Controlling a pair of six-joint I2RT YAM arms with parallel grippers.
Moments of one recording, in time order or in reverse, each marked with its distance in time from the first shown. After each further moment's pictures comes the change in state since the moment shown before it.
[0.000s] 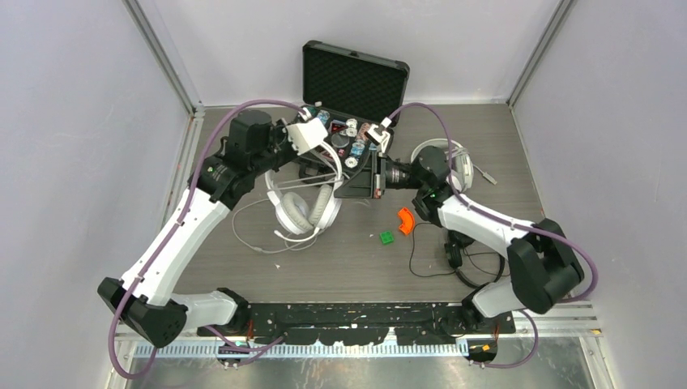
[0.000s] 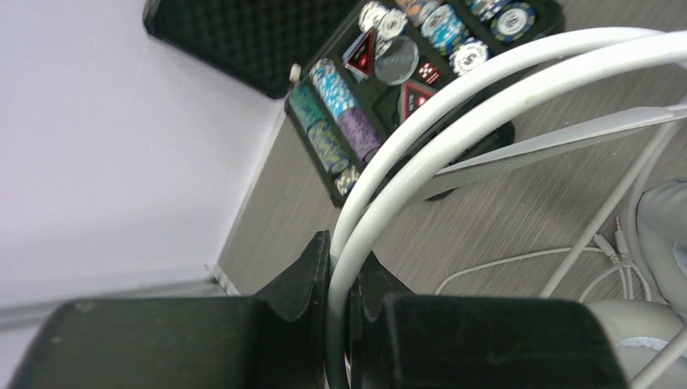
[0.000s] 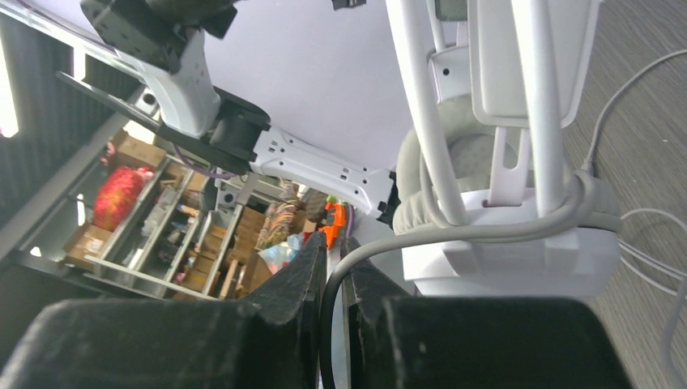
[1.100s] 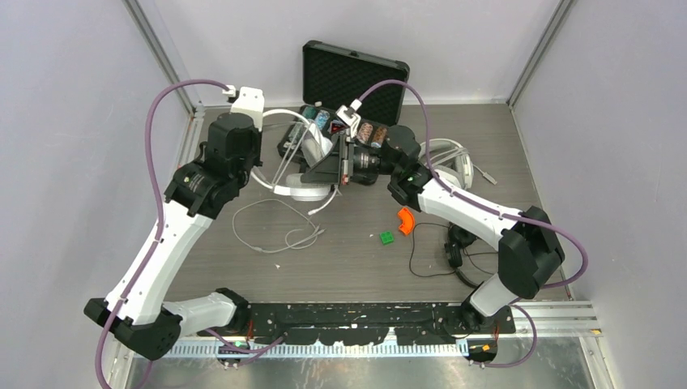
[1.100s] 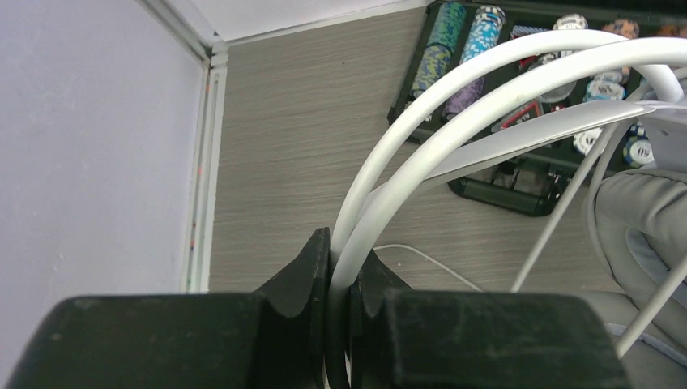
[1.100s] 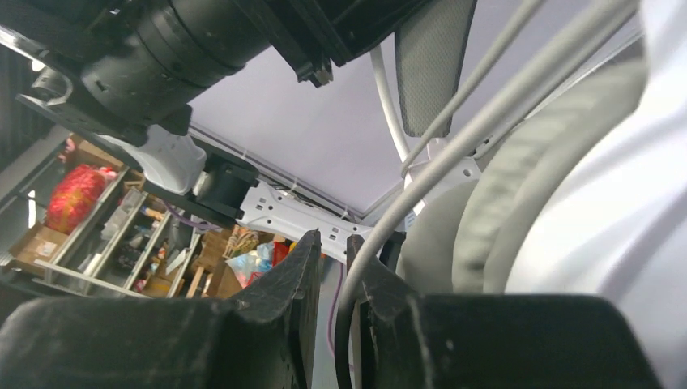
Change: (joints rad) left arm 0.006 -0.079 0.064 -0.127 -0.544 -0.727; right arm 0.130 0.156 0.327 -0.204 0.154 -0.124
